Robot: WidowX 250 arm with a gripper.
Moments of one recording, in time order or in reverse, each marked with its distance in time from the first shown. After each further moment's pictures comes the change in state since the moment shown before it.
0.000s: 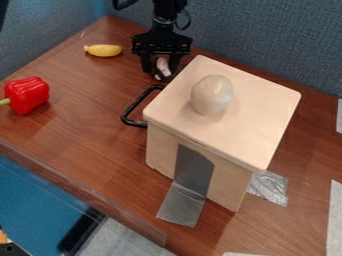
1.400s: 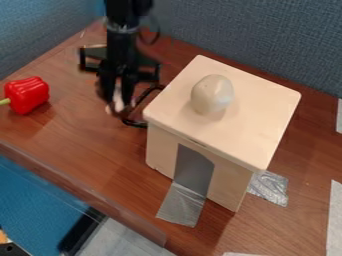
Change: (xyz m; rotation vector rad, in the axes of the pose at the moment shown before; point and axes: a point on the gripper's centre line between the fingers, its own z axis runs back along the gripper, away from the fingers) arm -0.136 0.067 0.084 -0.003 0.107 -0.238
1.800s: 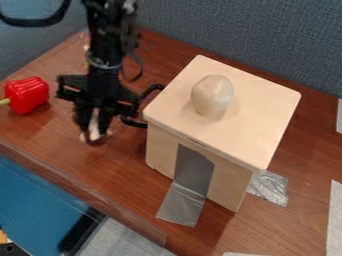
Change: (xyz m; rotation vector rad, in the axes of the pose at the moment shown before) arm -0.027 0.027 -0.023 0.109 0.021 -0.007
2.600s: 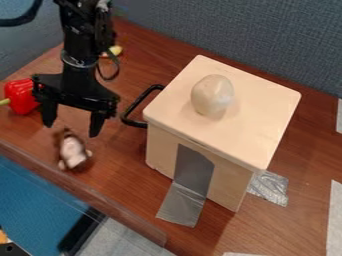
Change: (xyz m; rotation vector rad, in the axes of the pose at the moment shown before) arm -0.007 0.024 0.005 0.014 0.011 0.028
